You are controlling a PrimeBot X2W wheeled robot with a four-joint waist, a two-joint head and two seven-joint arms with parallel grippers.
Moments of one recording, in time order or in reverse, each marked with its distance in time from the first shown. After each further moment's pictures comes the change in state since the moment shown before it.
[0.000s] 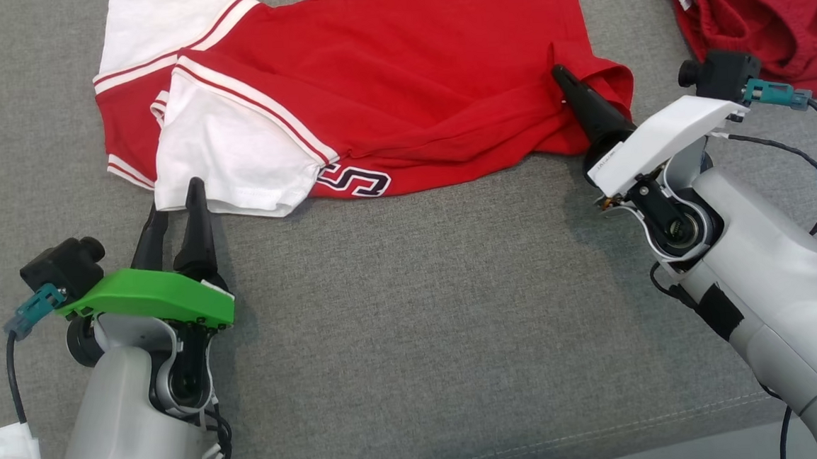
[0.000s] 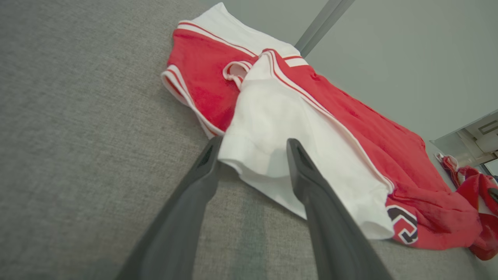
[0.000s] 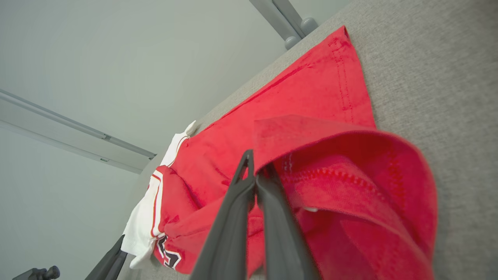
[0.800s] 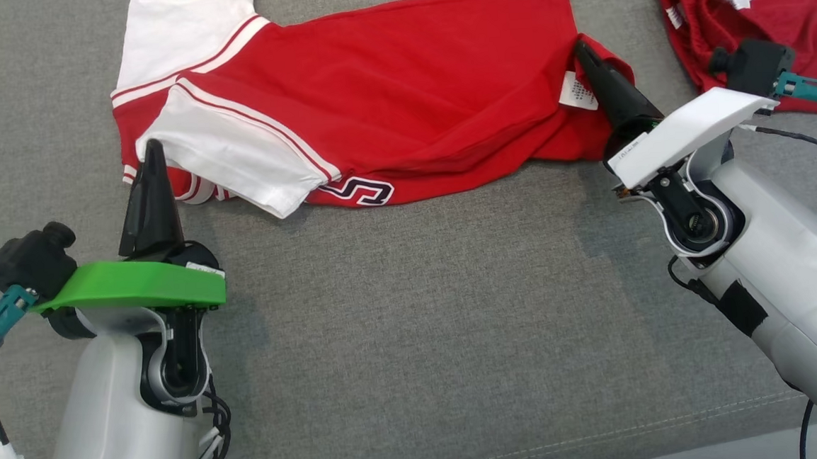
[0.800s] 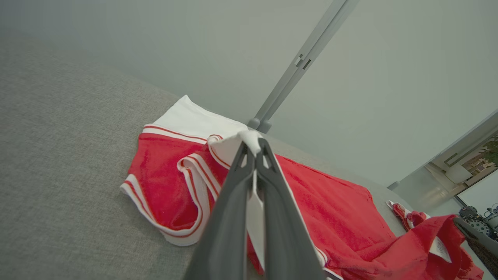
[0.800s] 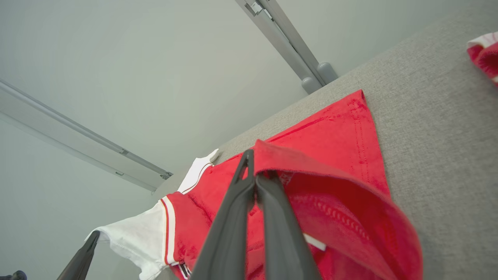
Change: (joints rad) left arm 0.023 -0.002 -0.004 -0.175 0.003 0.022 -0.076; right arm 0.001 -0.057 0.030 -0.064 0.023 0.000 -0.076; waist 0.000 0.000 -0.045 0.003
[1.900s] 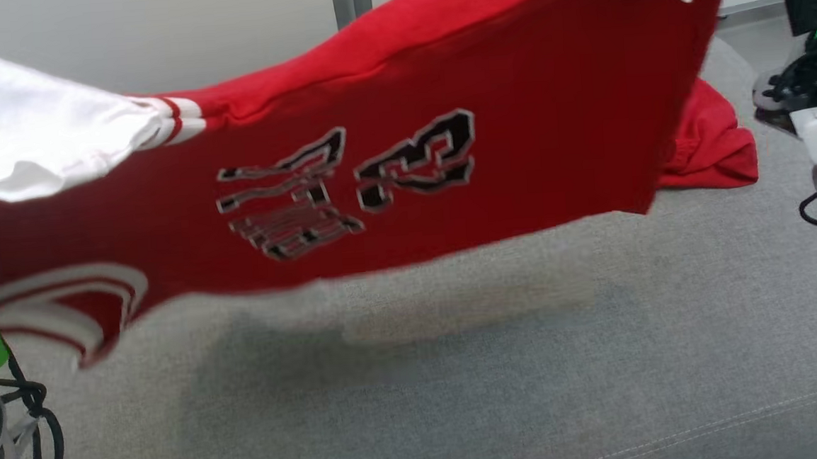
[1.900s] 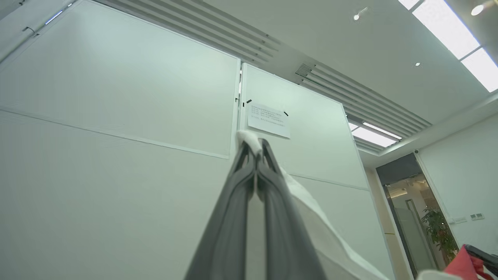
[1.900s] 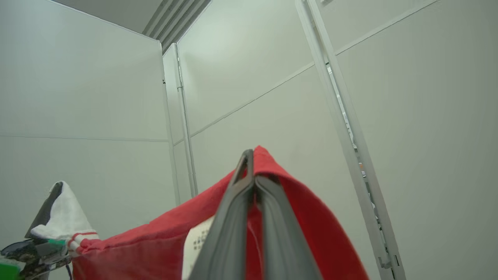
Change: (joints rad) left arm 0.026 0.119 0.245 -0.894 0.176 -0.030 -0.016; right arm 0.117 -0.232 -0.309 -0.759 -0.159 0.000 -0.048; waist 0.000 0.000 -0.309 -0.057
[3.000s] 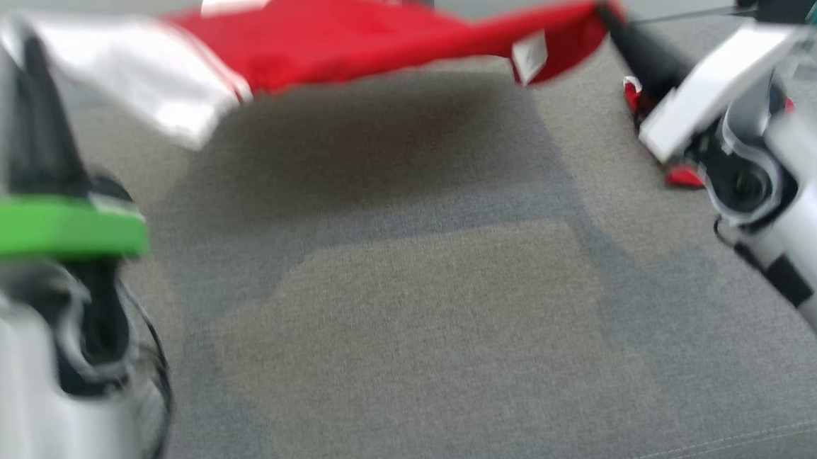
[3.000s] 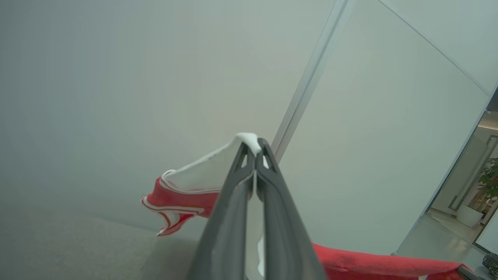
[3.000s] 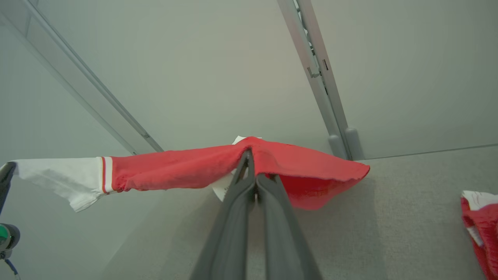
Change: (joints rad) left arm -0.132 -0.080 -0.107 0.528 -0.065 0.135 0.242; right arm -0.185 0.134 0.233 0.605 0.039 -0.062 0.255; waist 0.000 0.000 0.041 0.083
